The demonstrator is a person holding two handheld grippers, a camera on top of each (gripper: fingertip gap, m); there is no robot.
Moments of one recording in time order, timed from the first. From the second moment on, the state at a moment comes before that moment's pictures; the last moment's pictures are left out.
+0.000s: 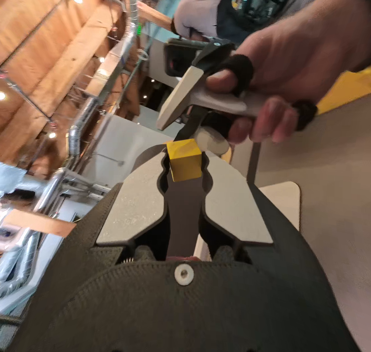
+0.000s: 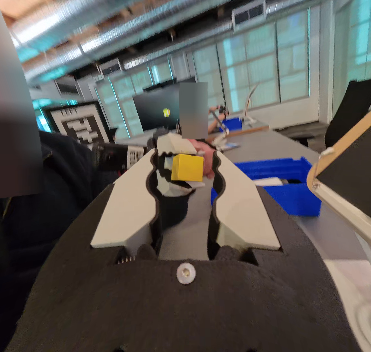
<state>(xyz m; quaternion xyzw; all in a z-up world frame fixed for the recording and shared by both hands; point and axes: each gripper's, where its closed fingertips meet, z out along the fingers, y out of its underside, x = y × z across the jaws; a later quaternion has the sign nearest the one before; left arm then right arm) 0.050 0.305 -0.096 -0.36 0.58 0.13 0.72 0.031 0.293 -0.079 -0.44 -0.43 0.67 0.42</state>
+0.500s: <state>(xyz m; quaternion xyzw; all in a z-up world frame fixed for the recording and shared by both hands) 0.065 0.259 -0.137 -0.35 0.73 0.07 0.59 0.034 0.244 -0.127 -0.47 -0.57 0.62 0.28</state>
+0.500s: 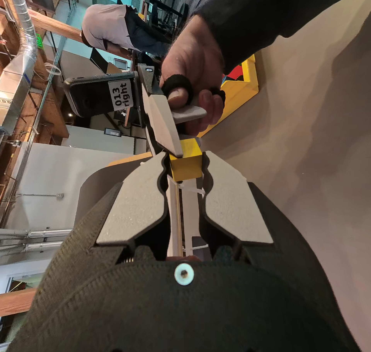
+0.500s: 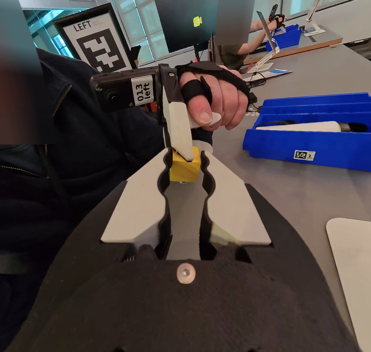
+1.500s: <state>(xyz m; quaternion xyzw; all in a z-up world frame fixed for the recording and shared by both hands) 0.046 0.318 -0.068 -0.33 0.41 0.23 0.82 0.025 0.302 -0.060 -0.35 -0.28 0.79 0.42</state>
